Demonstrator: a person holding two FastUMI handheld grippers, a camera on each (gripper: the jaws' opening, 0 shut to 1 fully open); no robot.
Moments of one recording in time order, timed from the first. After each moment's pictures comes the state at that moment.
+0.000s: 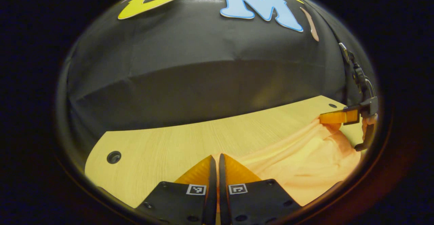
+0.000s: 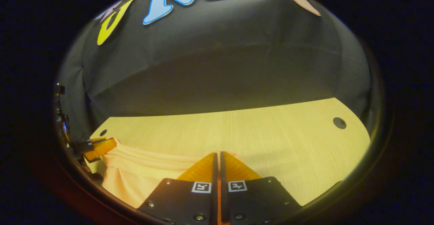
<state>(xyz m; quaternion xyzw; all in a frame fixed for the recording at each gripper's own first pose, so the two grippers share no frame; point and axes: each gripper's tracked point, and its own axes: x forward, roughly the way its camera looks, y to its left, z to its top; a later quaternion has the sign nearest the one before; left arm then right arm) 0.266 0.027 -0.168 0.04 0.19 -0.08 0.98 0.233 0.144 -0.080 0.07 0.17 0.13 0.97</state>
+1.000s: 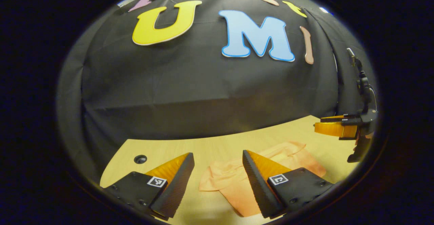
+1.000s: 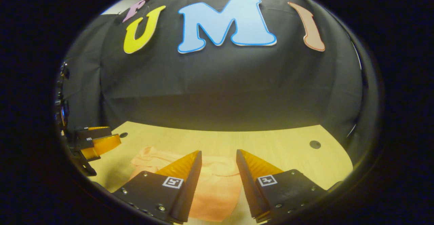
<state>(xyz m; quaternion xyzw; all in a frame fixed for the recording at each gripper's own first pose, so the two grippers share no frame) 0.132 0.009 -0.029 0.01 0.12 -0.06 0.99 0.095 0.145 0.025 0.02 0.08 0.15 0.99</state>
